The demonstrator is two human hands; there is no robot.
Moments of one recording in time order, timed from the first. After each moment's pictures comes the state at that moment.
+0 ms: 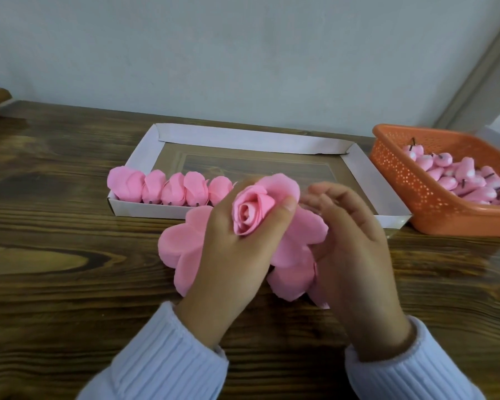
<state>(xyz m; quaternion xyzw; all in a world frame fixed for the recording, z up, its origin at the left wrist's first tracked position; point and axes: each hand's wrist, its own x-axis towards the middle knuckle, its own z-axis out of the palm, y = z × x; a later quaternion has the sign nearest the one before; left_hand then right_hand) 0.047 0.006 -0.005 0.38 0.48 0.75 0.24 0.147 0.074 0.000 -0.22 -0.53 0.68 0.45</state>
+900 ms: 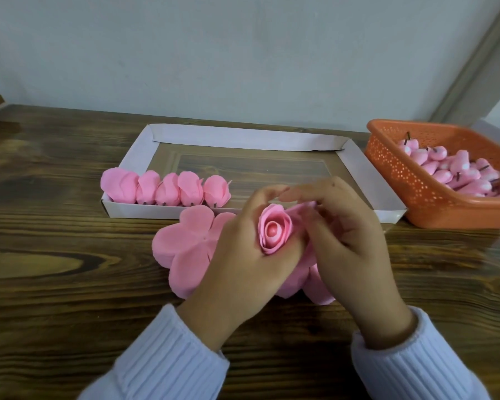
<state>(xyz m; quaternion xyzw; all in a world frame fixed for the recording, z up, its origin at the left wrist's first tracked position) 0.051 0.012 -0.016 0.47 0.53 0.66 0.26 0.154 0.082 0.008 -0.16 -0.81 0.31 0.47</state>
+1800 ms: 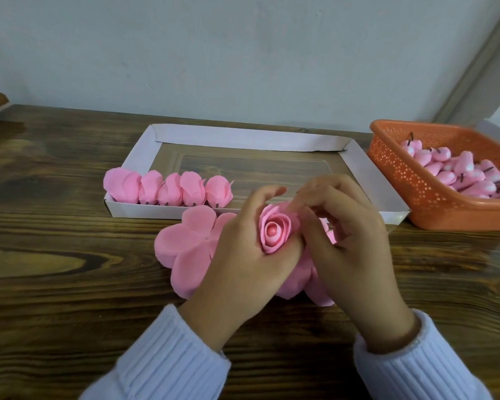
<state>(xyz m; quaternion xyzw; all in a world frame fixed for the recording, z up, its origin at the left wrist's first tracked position) 0.049 0.010 -0.019 0.45 0.57 0.64 0.26 0.154 0.084 0.005 -0.16 -0.83 0.23 0.48</state>
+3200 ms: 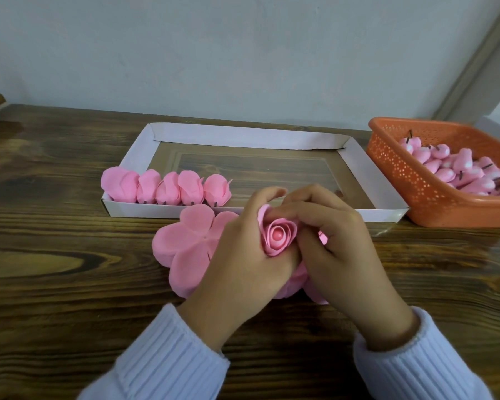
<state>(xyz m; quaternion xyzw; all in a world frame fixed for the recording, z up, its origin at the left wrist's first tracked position) 0.046 0.014 -0.026 0.50 0.59 0.60 0.21 0.156 0.084 0.004 -0.16 -0.87 0.29 0.38</state>
